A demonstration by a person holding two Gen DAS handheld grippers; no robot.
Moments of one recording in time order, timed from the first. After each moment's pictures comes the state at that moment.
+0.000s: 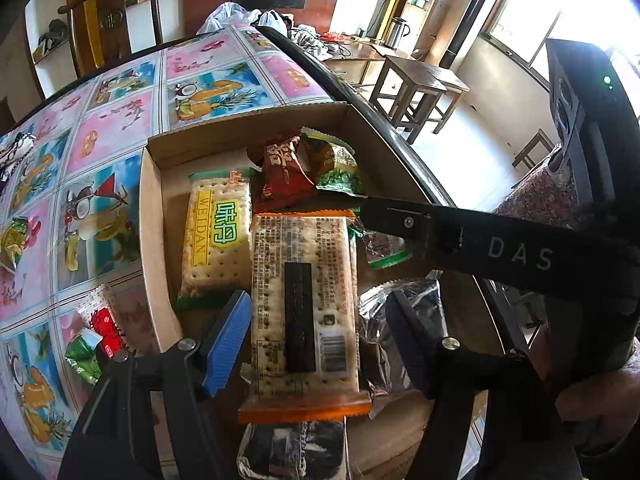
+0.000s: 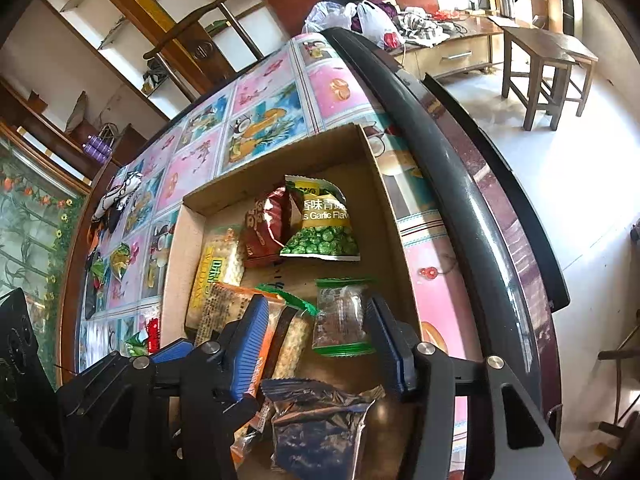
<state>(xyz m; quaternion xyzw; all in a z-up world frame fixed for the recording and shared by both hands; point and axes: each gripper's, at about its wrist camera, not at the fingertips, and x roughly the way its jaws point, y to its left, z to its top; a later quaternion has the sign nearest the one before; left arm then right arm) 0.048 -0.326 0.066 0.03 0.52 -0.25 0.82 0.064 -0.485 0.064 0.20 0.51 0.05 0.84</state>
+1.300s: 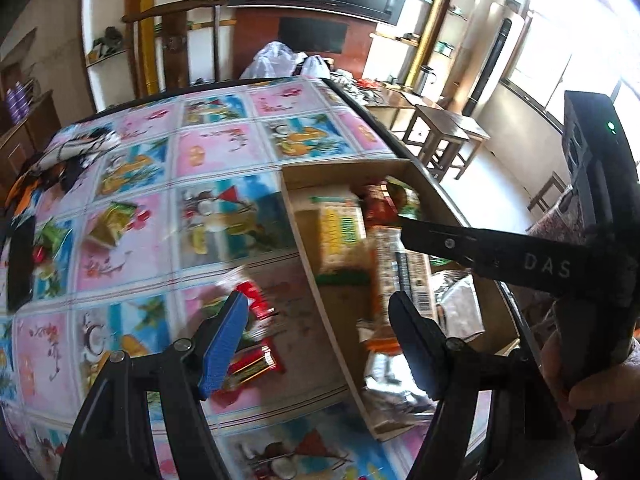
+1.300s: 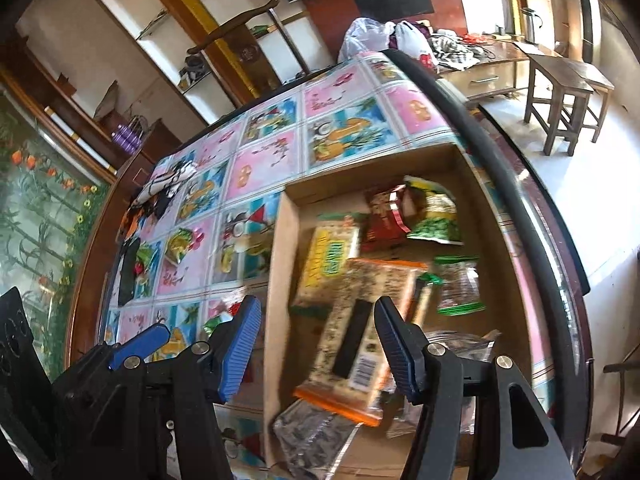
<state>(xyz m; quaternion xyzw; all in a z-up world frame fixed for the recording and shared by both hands) 0.016 -0.202 0.119 -0.01 0.46 -0.20 0.87 0.041 -0.395 0.112 0.18 0.48 0.08 0.85</state>
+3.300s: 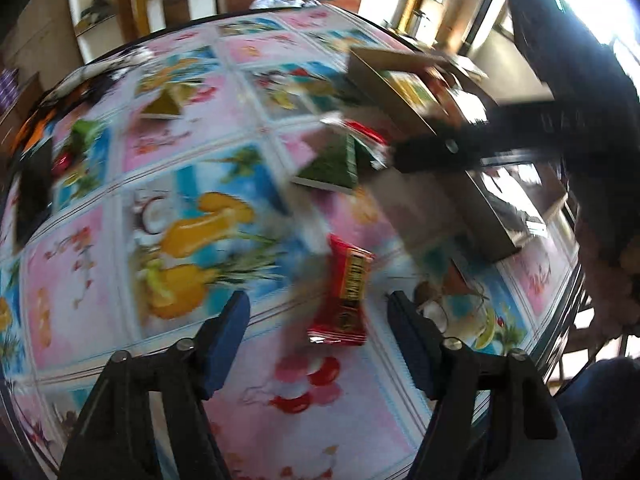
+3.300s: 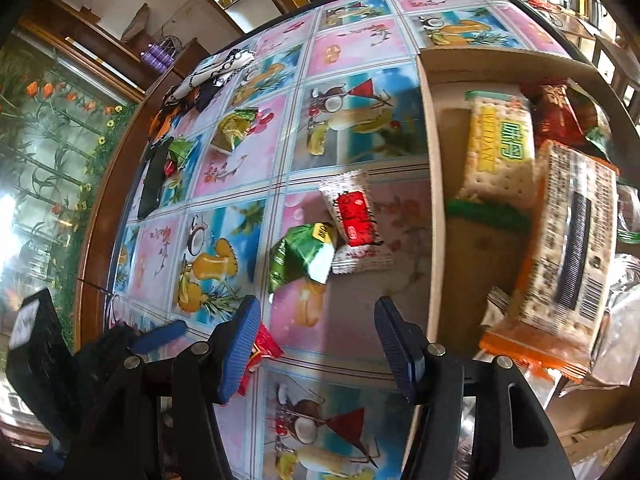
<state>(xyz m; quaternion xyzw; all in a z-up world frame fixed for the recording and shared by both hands) -0.034 -0.092 0.040 0.06 0.53 -0.24 0.81 0.039 -0.275 0.046 0.15 0.57 0.17 0.79</state>
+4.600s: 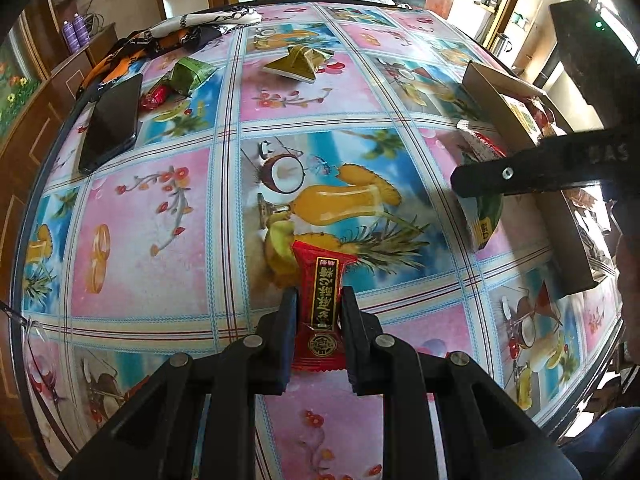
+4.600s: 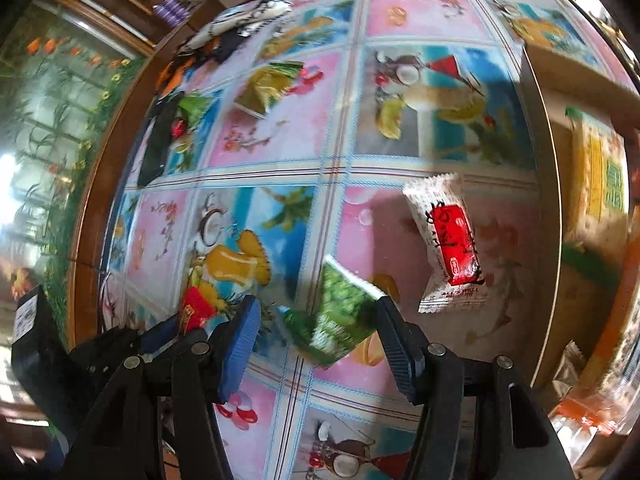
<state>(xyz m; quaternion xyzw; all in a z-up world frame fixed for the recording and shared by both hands) -0.018 -0.023 0.024 0.01 0.54 -0.10 0.83 0.076 -0.211 0.025 0.10 0.62 0.20 0.75</state>
